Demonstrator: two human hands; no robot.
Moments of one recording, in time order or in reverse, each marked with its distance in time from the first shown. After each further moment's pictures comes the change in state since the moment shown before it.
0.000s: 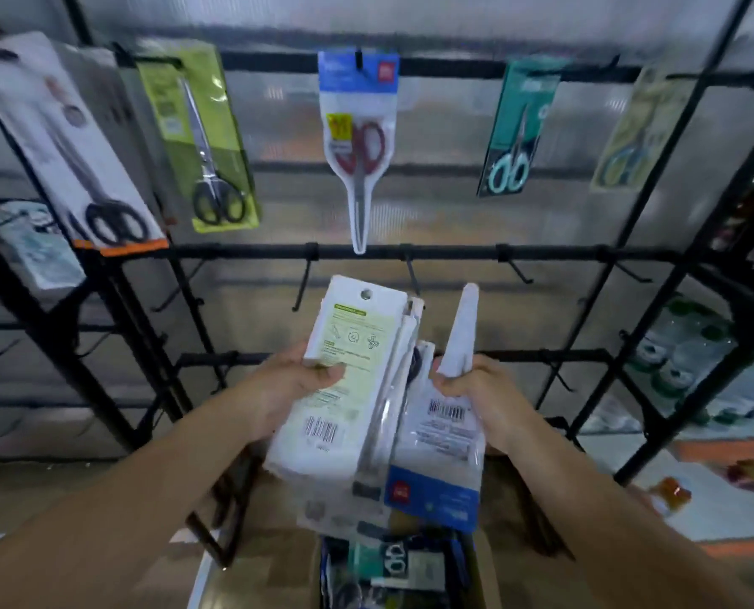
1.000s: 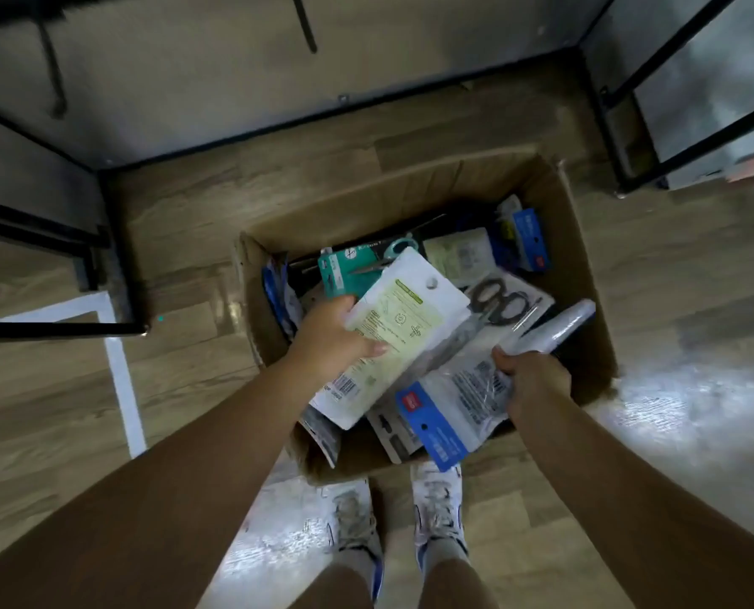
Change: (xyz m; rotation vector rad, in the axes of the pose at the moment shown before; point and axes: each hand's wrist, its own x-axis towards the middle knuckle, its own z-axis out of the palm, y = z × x) left_hand 0.217 -0.611 -0.049 0.576 -0.198 -0.517; right_hand 0.137 0.626 0.022 0.328 0.757 0.936
